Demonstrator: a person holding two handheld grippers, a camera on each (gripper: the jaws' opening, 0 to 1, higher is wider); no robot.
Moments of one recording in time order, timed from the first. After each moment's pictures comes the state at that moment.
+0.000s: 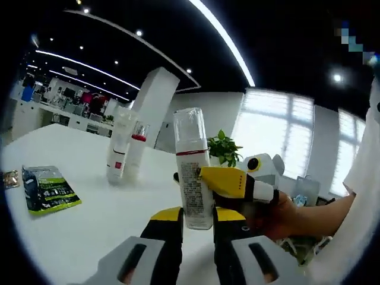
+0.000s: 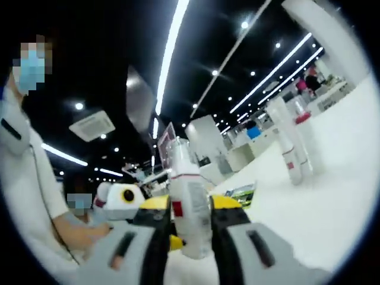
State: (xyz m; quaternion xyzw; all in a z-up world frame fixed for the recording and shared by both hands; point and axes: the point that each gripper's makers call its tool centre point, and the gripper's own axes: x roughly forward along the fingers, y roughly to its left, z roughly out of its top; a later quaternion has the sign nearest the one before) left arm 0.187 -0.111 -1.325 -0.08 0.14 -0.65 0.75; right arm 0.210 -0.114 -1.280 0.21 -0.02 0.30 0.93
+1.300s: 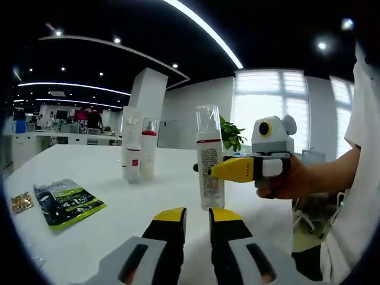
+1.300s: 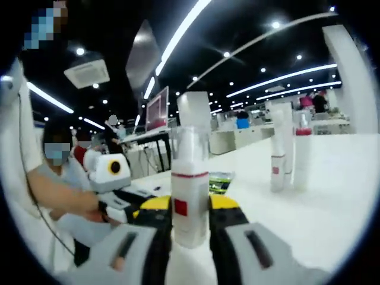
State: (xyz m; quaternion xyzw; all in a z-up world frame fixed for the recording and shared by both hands) left arm 0.228 -0.091 -1.346 -0.08 0.10 -0.65 0.75; right arm 0.225 -0.122 -1.310 0.07 0.05 0.26 0.96
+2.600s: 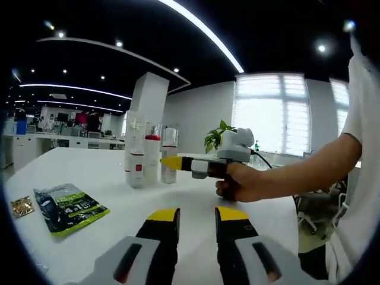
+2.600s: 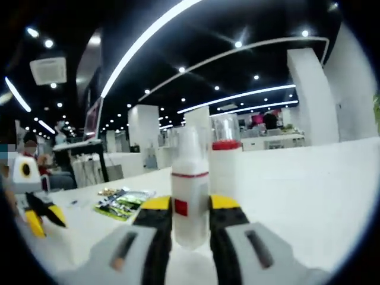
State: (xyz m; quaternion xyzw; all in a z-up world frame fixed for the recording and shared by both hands) left arm 0.230 -0.096 -1.355 -0.05 0.10 -0.65 0.75; right arm 0.328 -0.242 -1.316 0.04 -0.01 0.08 1.00
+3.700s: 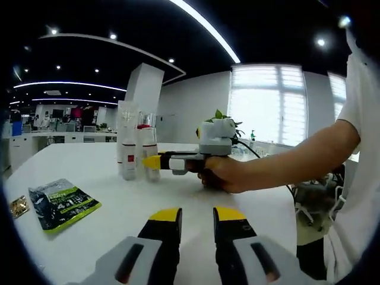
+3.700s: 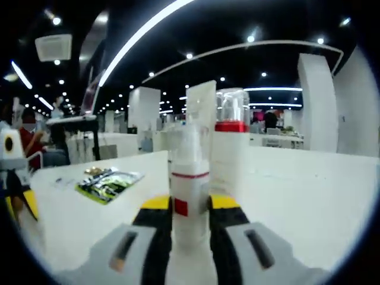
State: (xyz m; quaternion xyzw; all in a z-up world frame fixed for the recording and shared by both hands) left arm 0.219 -0.102 -1.367 -0.02 0.12 -0.67 0.74; right arm 0.355 -0.251 -1.345 -0.01 0.04 0.06 1.00
